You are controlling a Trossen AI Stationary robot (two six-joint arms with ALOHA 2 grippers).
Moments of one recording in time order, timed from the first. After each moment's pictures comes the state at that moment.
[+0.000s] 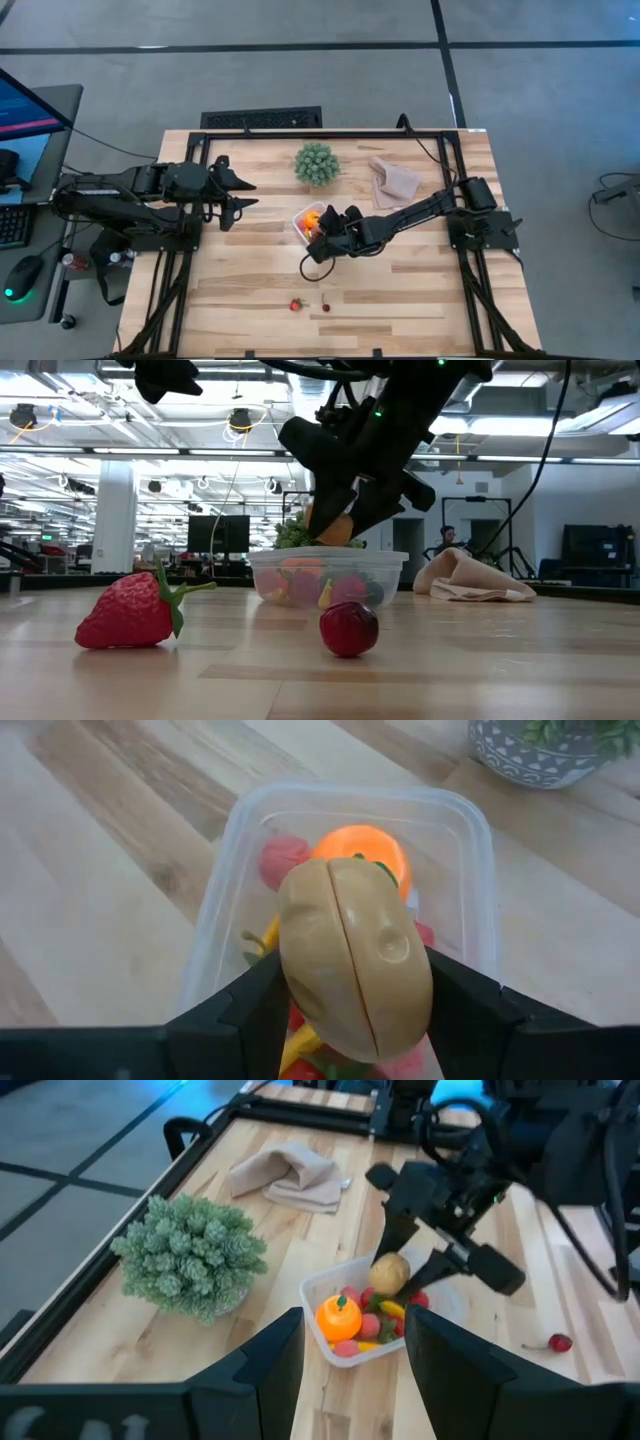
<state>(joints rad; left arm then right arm) -0.01 0.77 0.89 -0.61 -0.17 -0.17 0.25 1.97 1.36 -0.49 0.55 0.88</state>
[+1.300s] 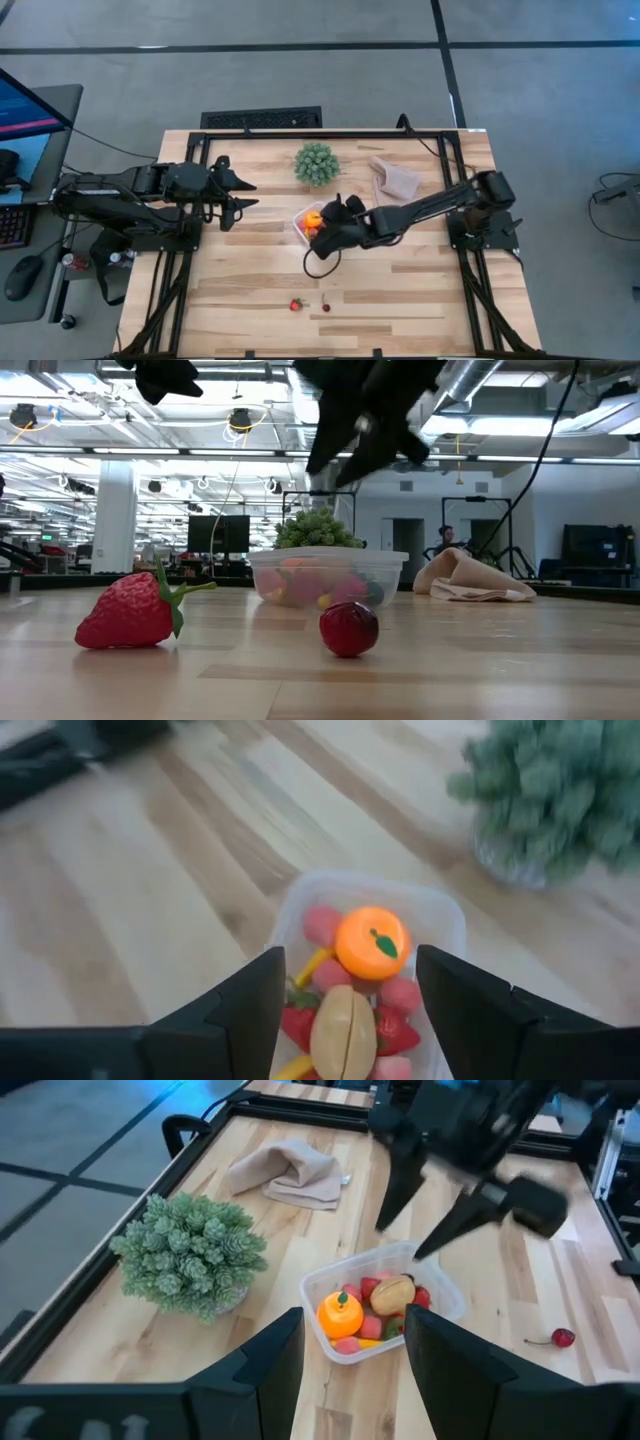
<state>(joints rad) -0.01 0.77 0.89 -0.61 -0.17 -0.16 0.25 1.83 1.37 -0.50 0.55 0.74</state>
